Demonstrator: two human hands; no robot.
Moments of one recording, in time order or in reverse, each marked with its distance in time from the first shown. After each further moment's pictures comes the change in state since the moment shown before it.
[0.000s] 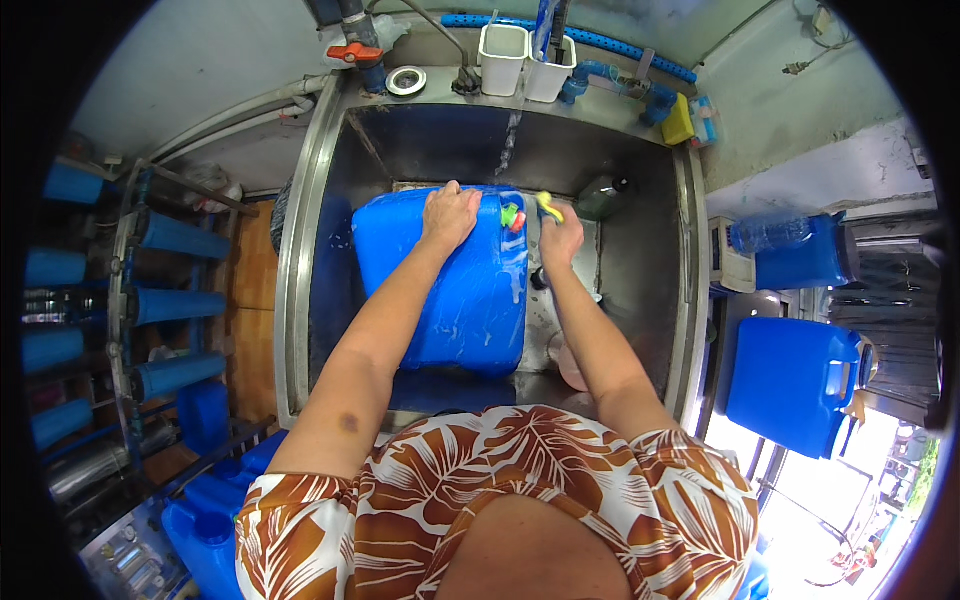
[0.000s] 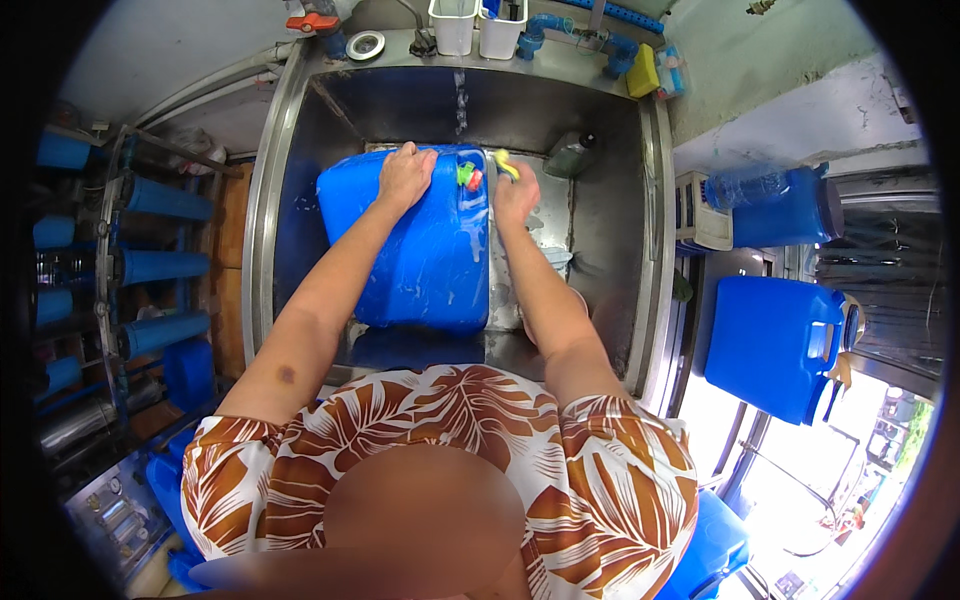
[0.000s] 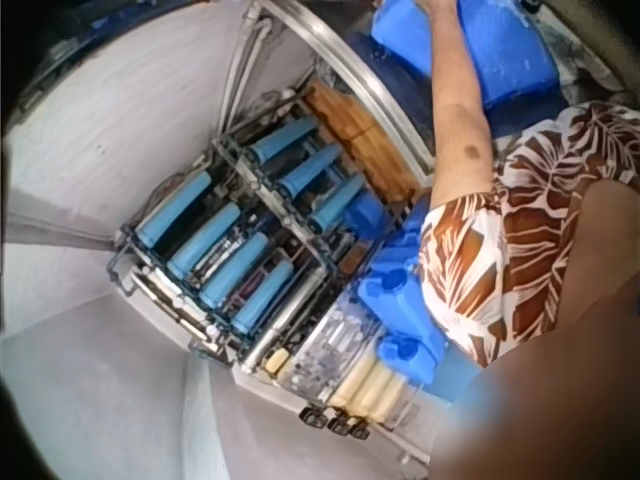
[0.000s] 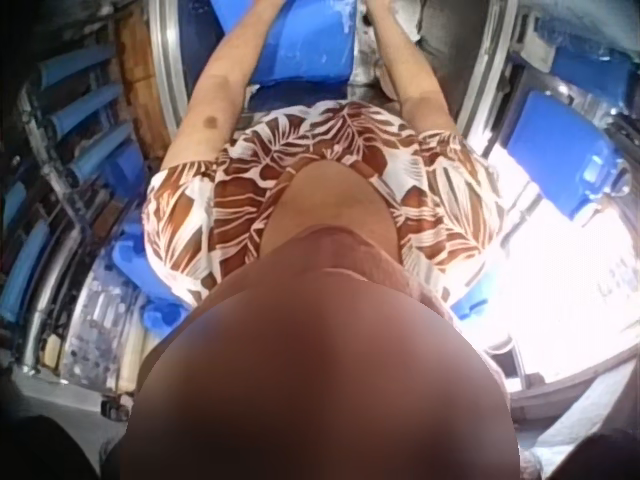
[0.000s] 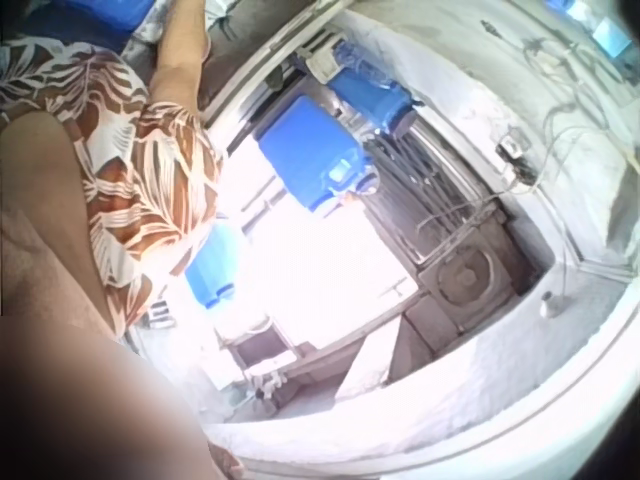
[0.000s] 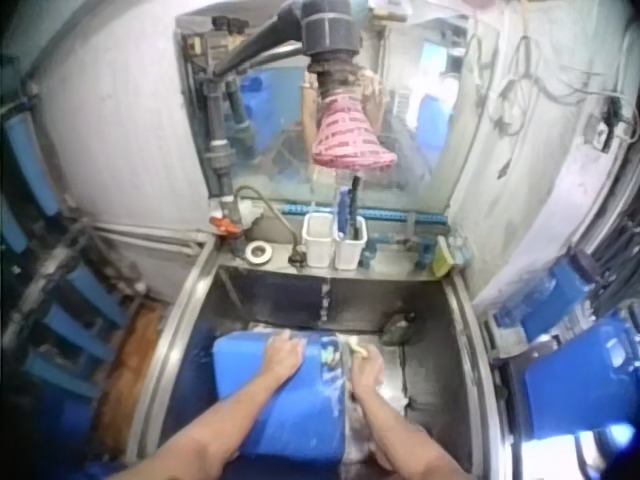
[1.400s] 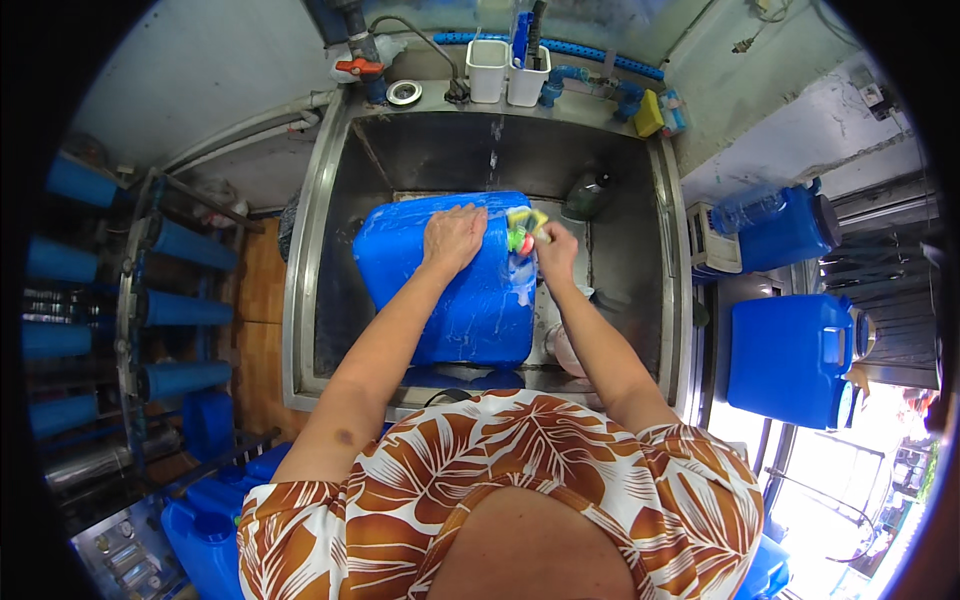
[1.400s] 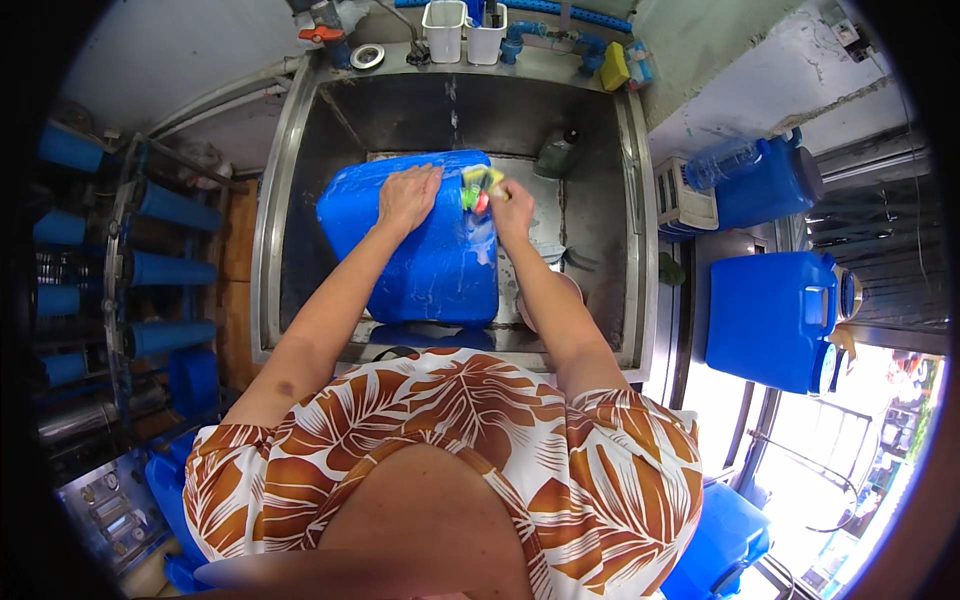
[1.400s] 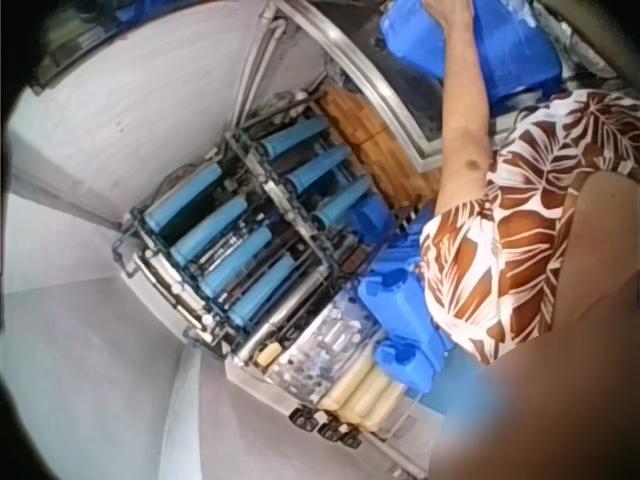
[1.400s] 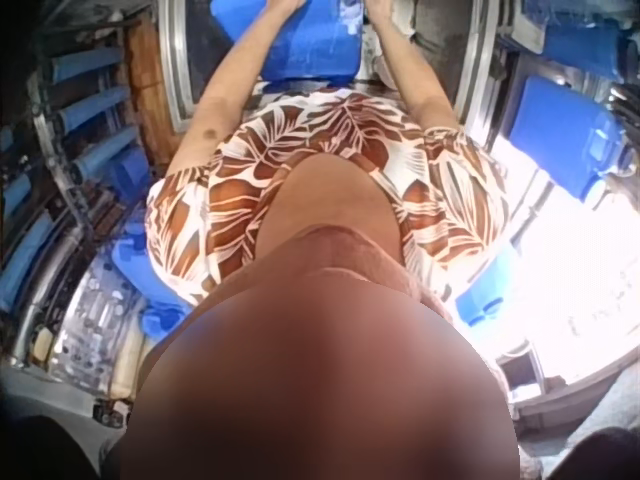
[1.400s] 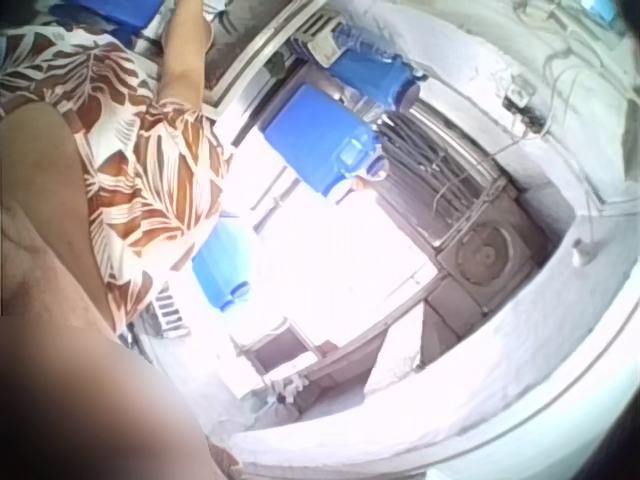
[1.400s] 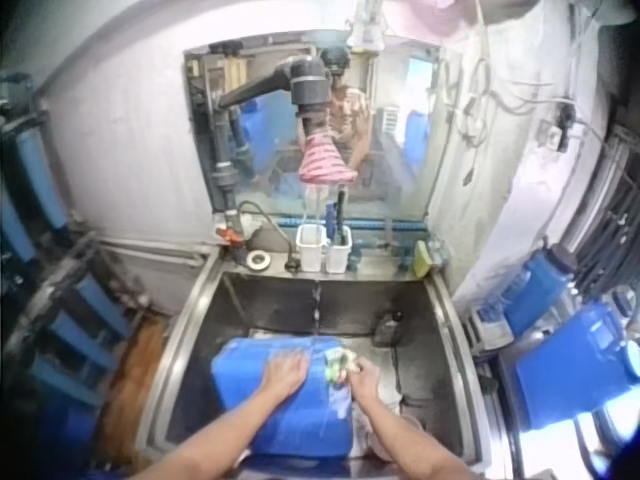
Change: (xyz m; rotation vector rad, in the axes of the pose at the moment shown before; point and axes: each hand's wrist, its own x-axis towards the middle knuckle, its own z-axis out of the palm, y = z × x) left_hand -0.053 0.053 -0.064 -0.102 0.021 0.096; right_hand -0.025 0.017 -0.052 0.061 -0.319 0.025
